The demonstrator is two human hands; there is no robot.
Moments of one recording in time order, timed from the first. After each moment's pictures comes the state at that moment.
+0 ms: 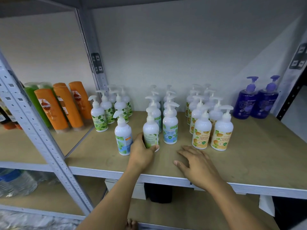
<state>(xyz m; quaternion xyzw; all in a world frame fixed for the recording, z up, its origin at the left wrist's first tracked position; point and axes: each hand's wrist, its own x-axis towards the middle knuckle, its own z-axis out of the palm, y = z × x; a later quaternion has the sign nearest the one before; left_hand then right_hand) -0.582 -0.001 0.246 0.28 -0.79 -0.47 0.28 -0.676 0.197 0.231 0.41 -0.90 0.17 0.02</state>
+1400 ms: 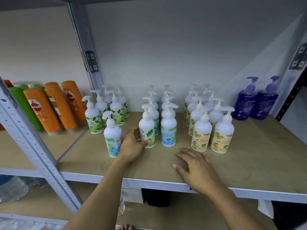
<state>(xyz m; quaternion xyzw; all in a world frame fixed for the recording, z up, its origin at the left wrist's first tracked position) -0.602 -0.051 0.249 0.24 -0.79 -0.51 0.24 -0.677 0.196 0.231 0.40 -0.90 0.15 0.02</state>
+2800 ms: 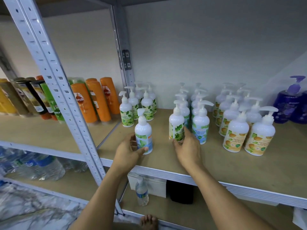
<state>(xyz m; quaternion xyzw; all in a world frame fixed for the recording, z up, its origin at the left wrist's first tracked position) -0.478 -0.092 0.249 0.28 -0.79 -0.45 0.30 -0.643 0.051 0.232 0.28 -0.85 0.45 0.05</state>
